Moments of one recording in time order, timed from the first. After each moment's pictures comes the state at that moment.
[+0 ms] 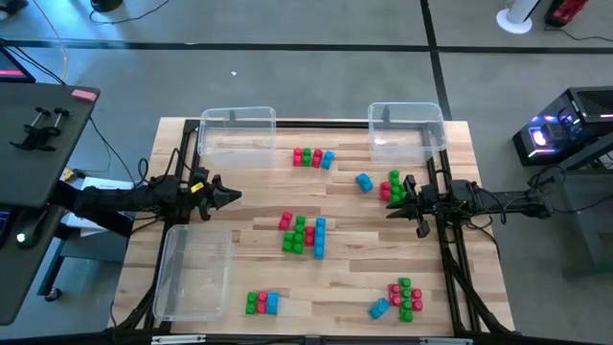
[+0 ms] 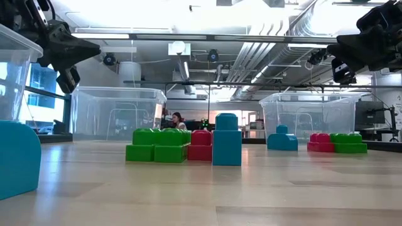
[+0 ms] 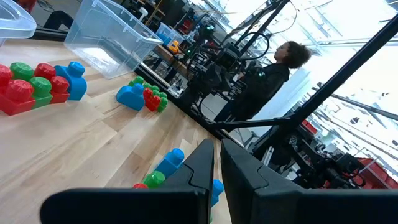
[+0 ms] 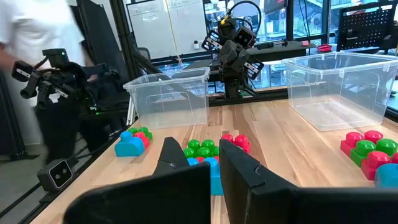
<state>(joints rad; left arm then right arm) -0.01 0.01 0.01 0.02 -0.09 -0.68 0.06 0.01 0.01 0.02 -0.06 0.13</state>
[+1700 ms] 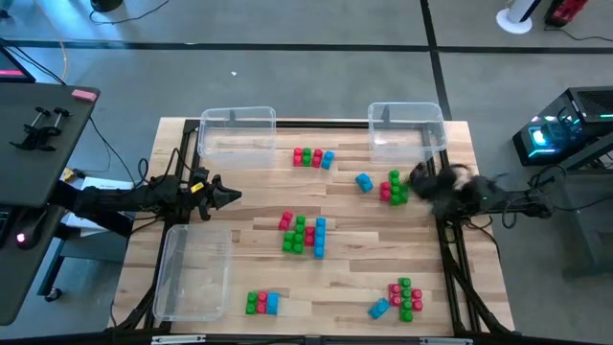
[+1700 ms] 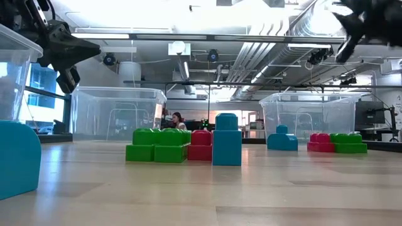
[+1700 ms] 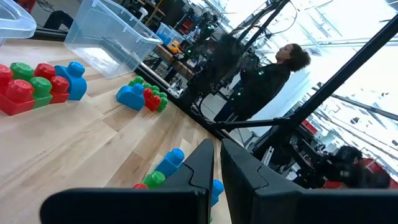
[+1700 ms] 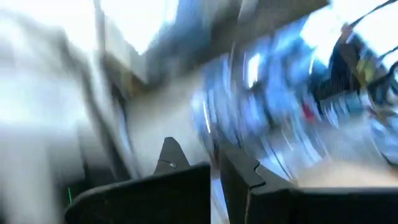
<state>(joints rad) -0.01 0.01 0.01 0.02 -0.09 -0.68 0.06 0.02 0.01 0.55 0.25 0.53</state>
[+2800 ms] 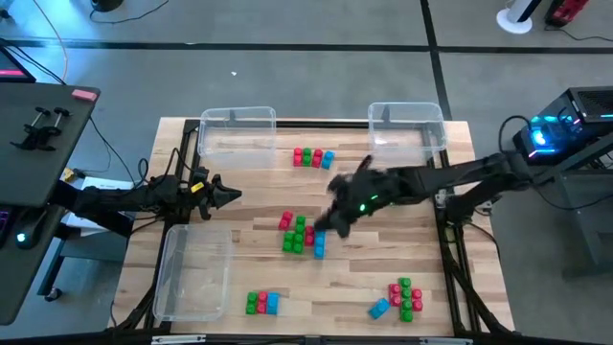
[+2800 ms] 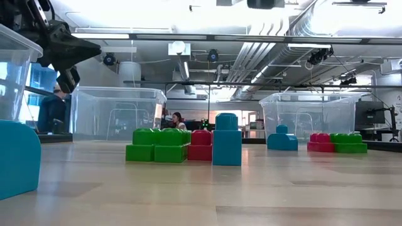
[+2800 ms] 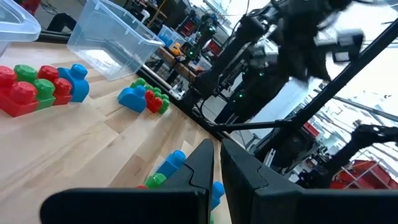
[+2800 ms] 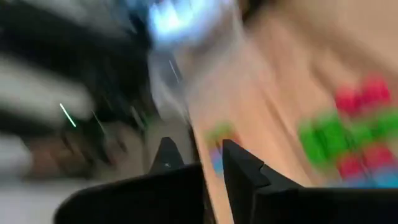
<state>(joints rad) -0.01 0.01 0.01 0.02 -0.11 -0.68 0.19 1.50 1.38 -0.43 -0.15 0.87</state>
